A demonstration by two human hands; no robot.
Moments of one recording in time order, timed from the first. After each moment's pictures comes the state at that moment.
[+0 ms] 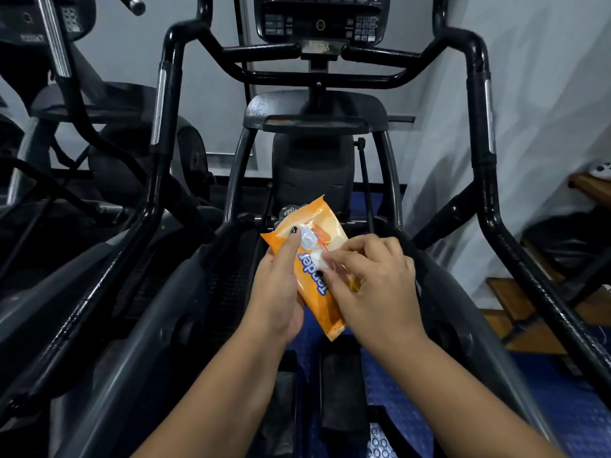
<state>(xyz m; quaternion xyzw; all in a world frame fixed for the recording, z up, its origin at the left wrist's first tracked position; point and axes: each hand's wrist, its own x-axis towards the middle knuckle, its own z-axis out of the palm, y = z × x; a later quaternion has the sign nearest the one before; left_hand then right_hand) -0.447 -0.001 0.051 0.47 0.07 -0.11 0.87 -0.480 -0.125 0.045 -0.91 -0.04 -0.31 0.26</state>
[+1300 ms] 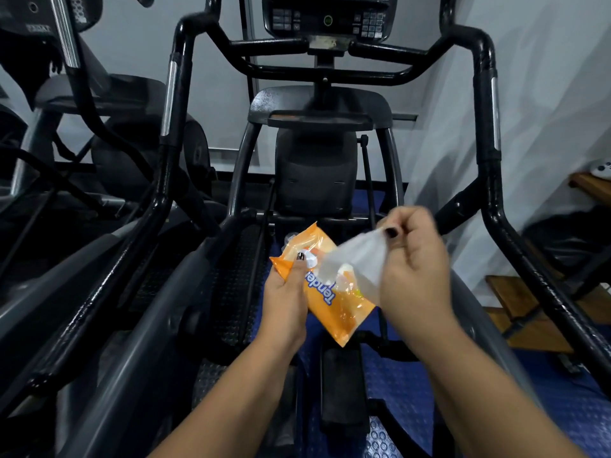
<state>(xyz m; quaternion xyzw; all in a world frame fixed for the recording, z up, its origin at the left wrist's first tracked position) -0.450 0.003 -0.006 0.53 0.09 -0.04 0.85 -0.496 -0.119 0.080 -0.79 0.01 -0.29 0.54</state>
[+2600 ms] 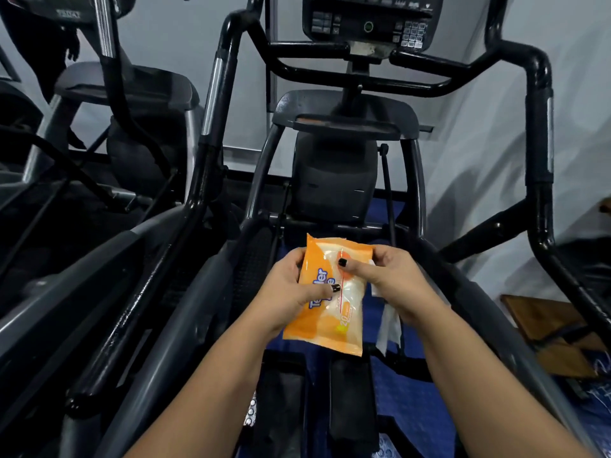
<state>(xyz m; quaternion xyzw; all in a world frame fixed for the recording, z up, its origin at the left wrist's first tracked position) -0.398 0.099 0.001 0.67 -0.06 -0.16 0.72 -0.405 -0.084 0.027 -0.76 0.07 0.03 0.65</state>
